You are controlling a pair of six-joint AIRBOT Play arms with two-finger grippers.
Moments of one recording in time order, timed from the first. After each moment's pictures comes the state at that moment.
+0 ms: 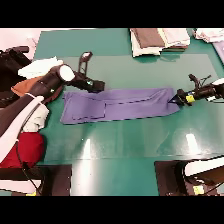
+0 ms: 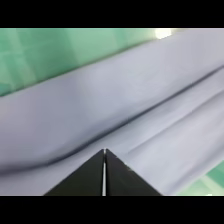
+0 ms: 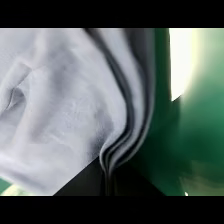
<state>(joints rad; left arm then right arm) -0.47 -1.54 1.37 1.12 -0.82 -1.58 -0.43 -1.65 1.16 -0.88 1.28 1.12</state>
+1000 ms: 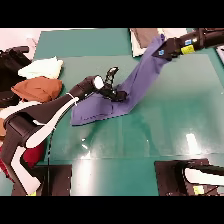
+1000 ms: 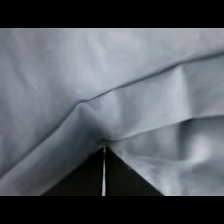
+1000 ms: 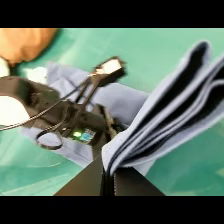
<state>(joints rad) -0.61 -1.88 1.62 1.01 -0.82 -1.60 0.05 -1.36 1.74 -0.86 1.40 1.30</state>
